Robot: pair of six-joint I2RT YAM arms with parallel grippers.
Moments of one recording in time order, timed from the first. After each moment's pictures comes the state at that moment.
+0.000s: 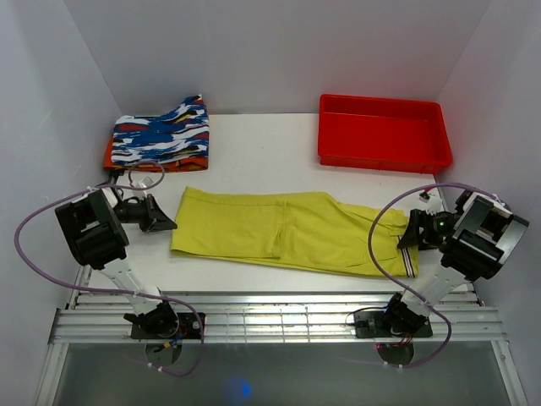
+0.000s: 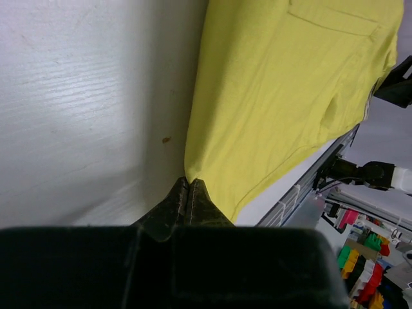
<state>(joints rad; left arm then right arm) 0.50 1.88 1.08 -0.82 0.88 0.34 -0.63 1.76 1.04 -1.03 -0.60 -0.79</state>
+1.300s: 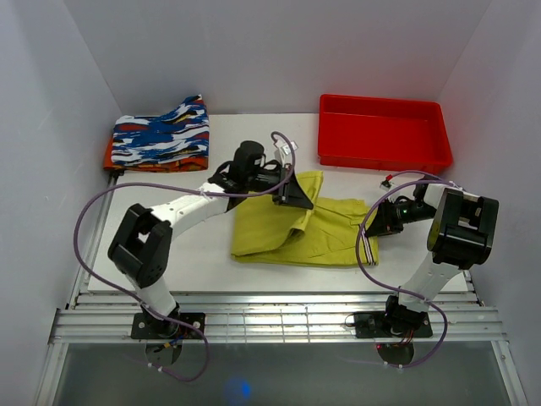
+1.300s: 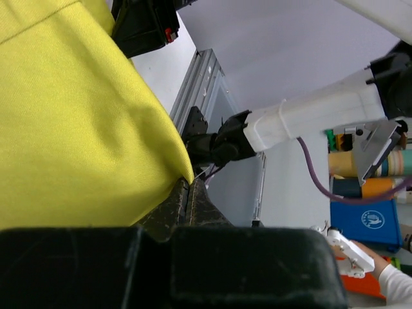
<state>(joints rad) -0.63 1.68 1.20 0.09 0.93 -0.77 -0.28 1.79 0.99 -0.85 -0.83 -0.56</state>
